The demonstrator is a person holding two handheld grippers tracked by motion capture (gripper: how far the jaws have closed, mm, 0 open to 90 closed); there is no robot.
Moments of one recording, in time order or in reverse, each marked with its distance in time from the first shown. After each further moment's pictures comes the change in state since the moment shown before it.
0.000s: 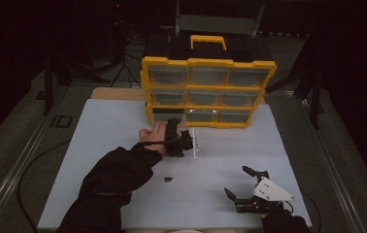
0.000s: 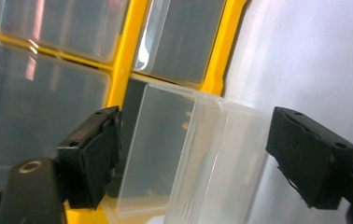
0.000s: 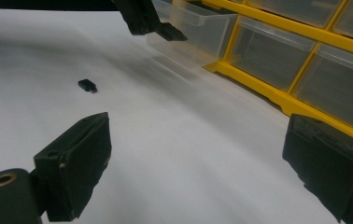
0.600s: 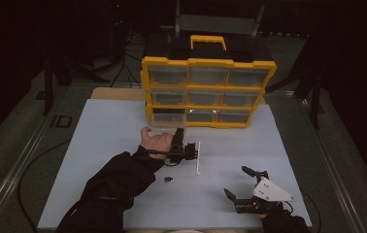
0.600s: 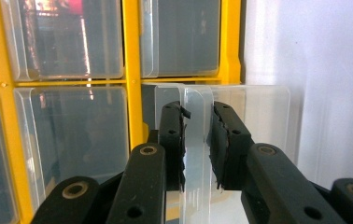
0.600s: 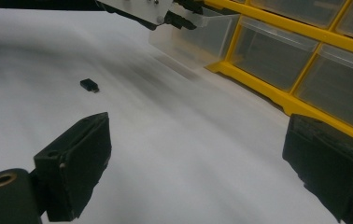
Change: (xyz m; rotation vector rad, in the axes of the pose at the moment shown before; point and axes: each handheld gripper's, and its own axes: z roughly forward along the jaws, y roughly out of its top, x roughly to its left) left arm -0.032 0.004 0.000 0.060 0.198 0.334; right arm 0.001 0.000 0.000 0.002 0.006 -0.001
